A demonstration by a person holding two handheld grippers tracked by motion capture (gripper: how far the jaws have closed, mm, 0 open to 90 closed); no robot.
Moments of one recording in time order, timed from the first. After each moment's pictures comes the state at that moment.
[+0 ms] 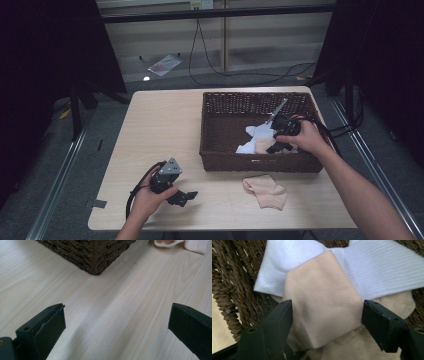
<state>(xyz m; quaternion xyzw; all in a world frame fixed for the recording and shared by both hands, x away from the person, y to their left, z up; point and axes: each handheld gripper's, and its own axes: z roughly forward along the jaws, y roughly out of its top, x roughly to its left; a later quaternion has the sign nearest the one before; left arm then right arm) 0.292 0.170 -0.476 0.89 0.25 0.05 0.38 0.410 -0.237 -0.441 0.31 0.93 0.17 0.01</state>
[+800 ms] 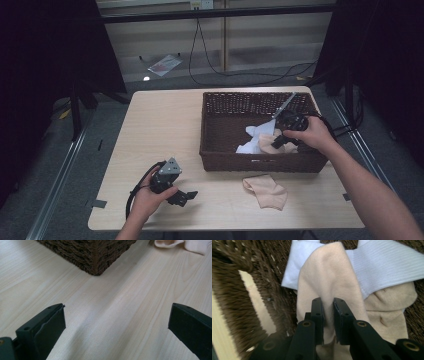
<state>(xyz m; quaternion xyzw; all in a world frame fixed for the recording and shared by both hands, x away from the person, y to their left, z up) 0.291 0.170 -0.475 0.89 0.25 0.06 0.38 0.401 -0.250 -0.410 0.33 0.92 0.20 -0.03</state>
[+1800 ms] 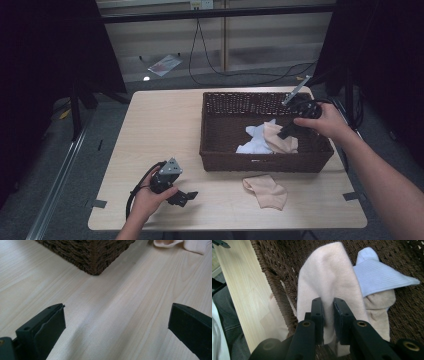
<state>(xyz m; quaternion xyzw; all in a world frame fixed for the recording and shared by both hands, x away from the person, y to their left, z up) 0.291 0.169 -0.476 0.89 0.25 0.05 0.38 0.392 -0.262 -0.351 0.31 0.92 0.23 -0.03</state>
